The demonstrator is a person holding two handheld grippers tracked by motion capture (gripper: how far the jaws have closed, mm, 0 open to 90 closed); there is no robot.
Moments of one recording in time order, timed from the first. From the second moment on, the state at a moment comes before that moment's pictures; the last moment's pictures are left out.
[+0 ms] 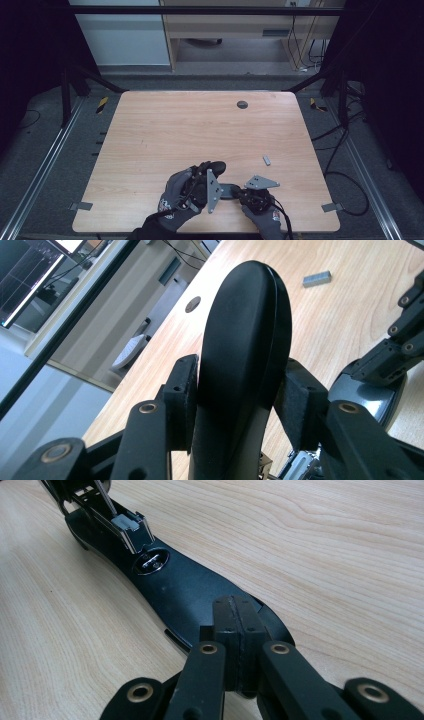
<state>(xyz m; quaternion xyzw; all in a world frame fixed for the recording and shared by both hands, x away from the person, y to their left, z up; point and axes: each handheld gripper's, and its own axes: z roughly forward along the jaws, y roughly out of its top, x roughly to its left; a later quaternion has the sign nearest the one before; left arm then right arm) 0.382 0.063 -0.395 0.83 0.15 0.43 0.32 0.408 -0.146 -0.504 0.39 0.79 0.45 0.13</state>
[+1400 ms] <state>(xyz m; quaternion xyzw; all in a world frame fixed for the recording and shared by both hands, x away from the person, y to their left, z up) 0.378 0.146 -0.362 0.77 0.25 0.41 0.42 0.409 -0.147 -0.505 0.39 0.79 0.45 0.13</state>
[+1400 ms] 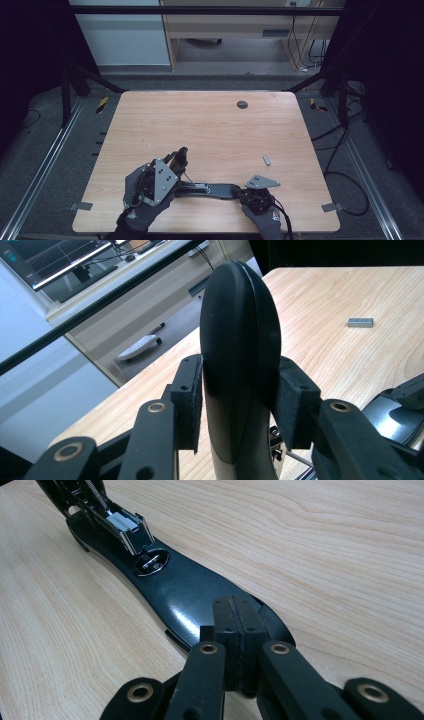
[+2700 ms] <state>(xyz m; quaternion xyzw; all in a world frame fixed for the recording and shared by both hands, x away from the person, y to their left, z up) 0.380 0.215 -0.362 0.74 0.31 0.39 0.45 0.410 -0.147 -0.505 0.39 0.79 0.45 0.12</state>
